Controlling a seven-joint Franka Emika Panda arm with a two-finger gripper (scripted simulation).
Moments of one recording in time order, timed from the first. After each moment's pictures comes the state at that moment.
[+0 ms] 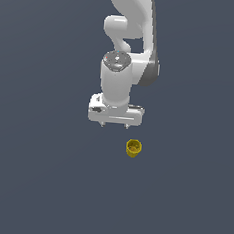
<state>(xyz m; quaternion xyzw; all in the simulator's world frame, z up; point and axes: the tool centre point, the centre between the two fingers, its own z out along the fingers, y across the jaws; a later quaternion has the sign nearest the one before) -0.007 -0.006 0.159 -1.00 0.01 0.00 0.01</state>
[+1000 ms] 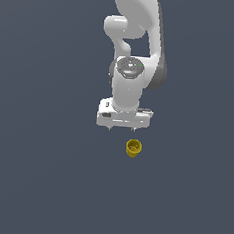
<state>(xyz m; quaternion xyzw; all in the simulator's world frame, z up) -0.001 0.025 0.150 -1.00 -0.02 0.01 0.01</state>
